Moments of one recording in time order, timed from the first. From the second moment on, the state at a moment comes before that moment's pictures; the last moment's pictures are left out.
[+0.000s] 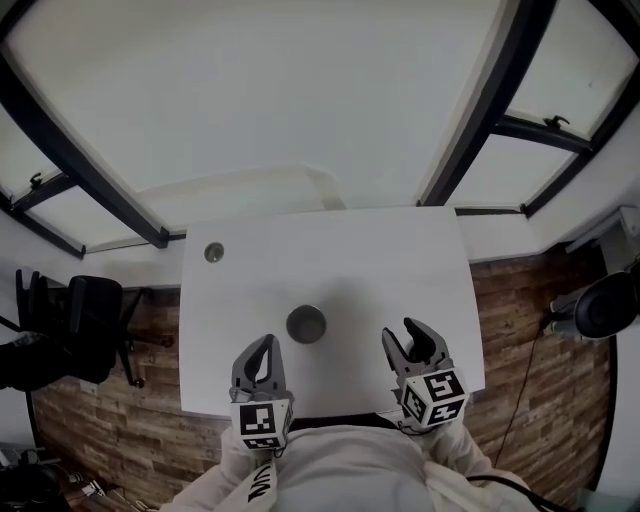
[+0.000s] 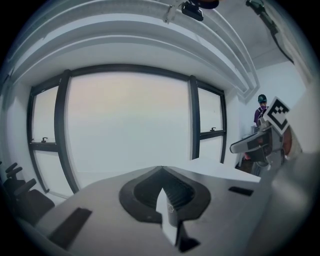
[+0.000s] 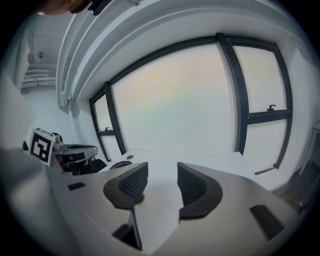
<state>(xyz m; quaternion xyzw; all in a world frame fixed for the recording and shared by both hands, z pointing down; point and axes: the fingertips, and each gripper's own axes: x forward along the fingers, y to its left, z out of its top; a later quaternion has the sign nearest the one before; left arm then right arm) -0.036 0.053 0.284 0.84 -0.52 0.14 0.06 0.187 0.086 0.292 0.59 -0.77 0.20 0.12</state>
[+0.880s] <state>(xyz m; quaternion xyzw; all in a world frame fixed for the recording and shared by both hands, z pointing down) -0.028 0.048 0.317 0.84 -0.52 0.17 0.08 0.270 0.168 0.468 0.36 -0.75 0.25 0.50</state>
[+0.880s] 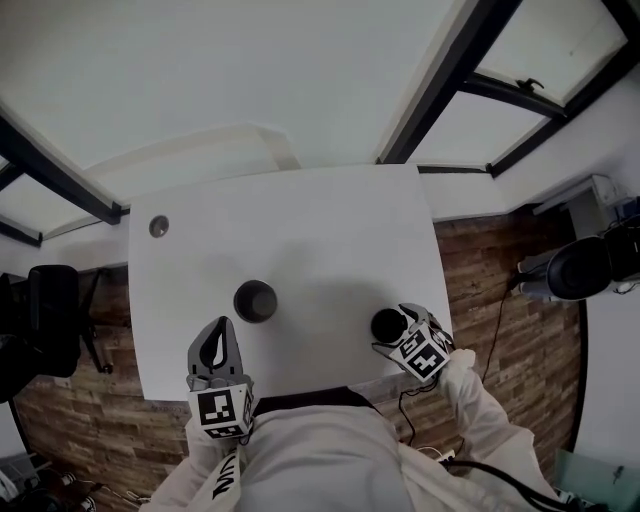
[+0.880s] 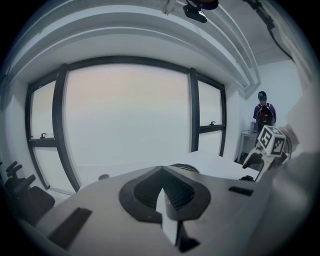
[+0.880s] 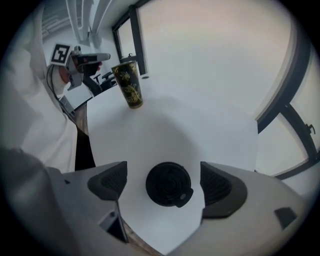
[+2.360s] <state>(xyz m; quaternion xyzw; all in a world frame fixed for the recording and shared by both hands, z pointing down) -0.031 0.072 0.325 0.81 -0.55 0.19 0.08 0.288 0.182 0.533 0.21 -0.71 0.16 0.65</state>
